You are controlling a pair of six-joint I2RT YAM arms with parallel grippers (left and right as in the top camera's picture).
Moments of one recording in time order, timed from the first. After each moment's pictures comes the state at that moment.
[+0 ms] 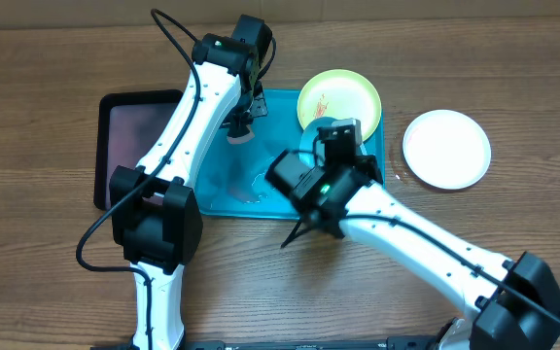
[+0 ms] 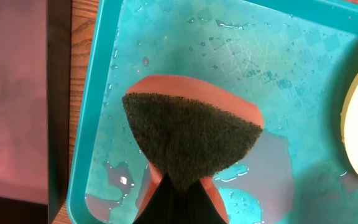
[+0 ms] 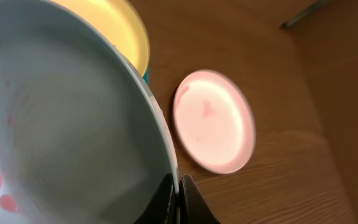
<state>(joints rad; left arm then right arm) -0.35 2.18 2.05 -1.28 -0.16 -0.57 0.86 1.67 1.32 -1.13 1.00 0.74</state>
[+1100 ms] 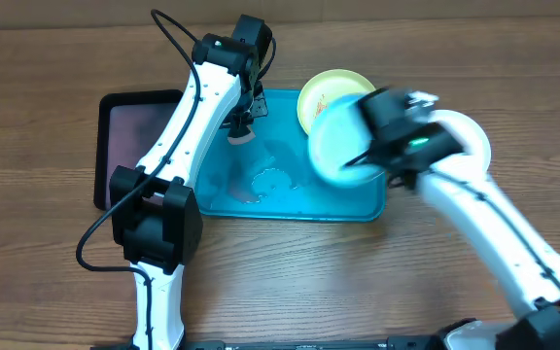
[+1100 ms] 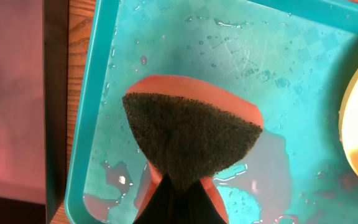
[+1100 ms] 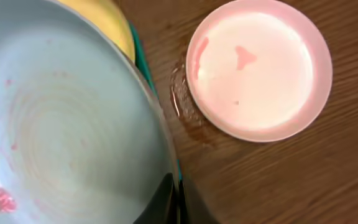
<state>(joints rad) -0.35 2.18 2.05 -1.28 -0.15 -0.57 0.32 1.53 1.32 -0.96 0.32 0.68</state>
